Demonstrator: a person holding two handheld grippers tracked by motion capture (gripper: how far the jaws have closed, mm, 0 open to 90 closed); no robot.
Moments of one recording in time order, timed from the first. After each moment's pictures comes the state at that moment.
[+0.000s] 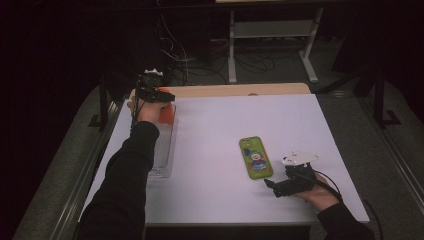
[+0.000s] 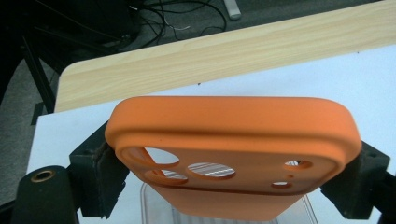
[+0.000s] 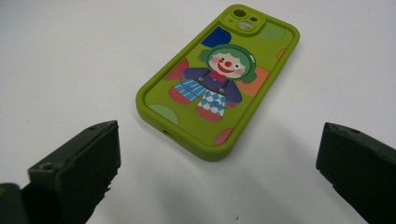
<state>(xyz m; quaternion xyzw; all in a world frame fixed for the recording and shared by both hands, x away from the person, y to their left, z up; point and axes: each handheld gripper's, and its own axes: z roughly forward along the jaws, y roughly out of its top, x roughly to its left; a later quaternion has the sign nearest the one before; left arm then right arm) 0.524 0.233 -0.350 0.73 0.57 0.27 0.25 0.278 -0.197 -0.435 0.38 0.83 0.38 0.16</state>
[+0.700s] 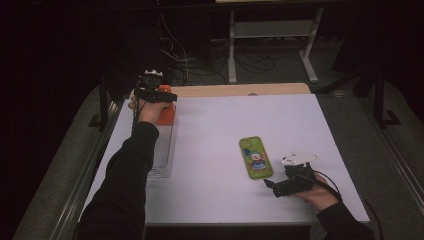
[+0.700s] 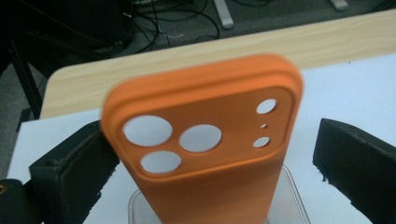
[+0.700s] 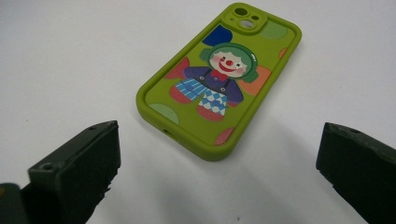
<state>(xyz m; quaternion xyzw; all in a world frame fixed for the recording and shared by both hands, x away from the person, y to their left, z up) 0.526 0.236 -0.353 0.72 0.57 0.27 0.28 0.279 -0.196 -0.435 0.38 0.83 0.37 0.16</state>
